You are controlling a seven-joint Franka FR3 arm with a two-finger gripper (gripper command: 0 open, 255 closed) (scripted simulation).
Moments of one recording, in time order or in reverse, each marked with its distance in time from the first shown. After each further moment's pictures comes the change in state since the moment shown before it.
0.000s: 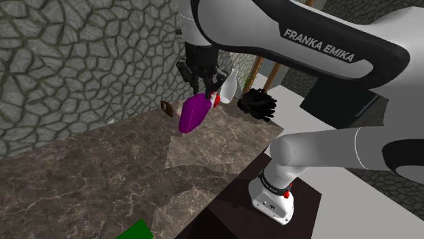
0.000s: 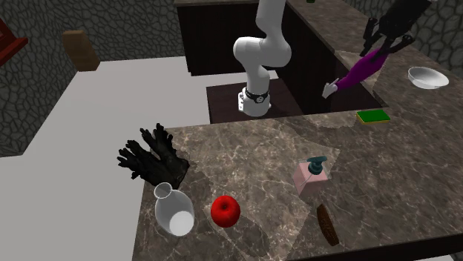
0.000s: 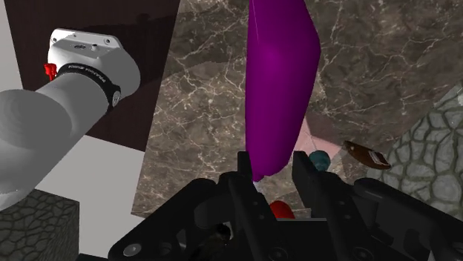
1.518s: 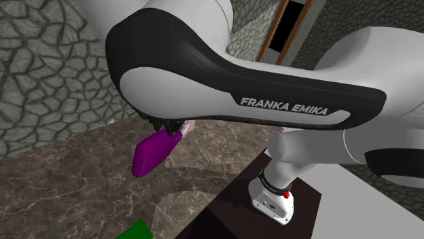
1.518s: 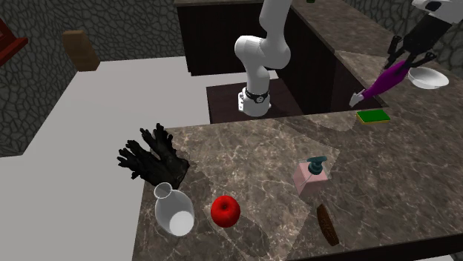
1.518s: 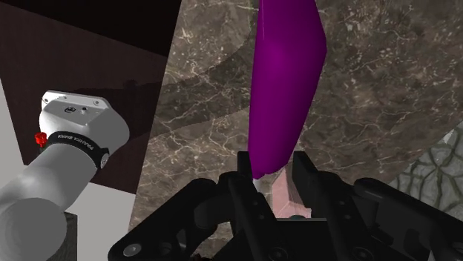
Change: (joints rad) arm -0.209 0.083 0.431 0.158 0.093 0.061 0.257
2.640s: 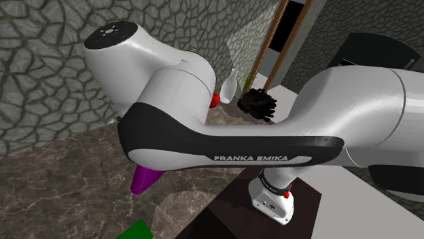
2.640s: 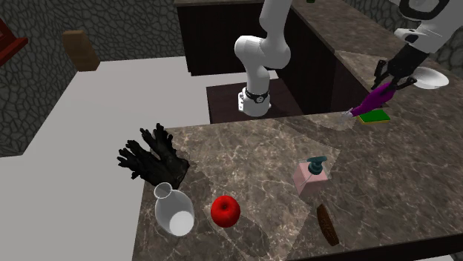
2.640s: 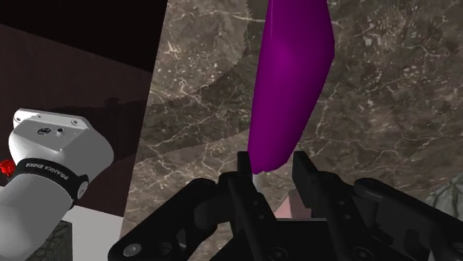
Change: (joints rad) arm 0.010 -0.043 0.076 -0.200 0.064 0.198 0.003
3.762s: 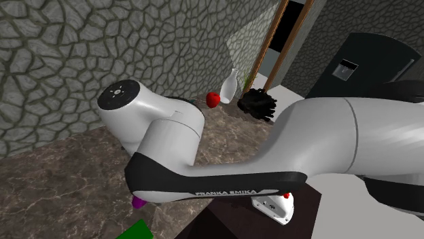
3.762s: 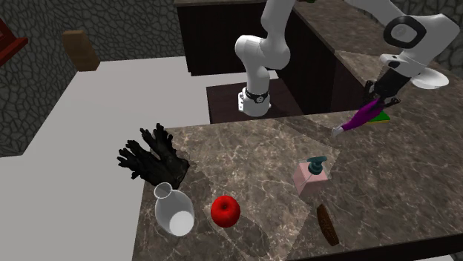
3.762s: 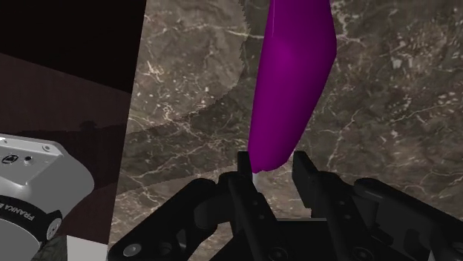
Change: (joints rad) arm -0.064 -0.035 0.152 -0.137 0.079 0.189 -0.002
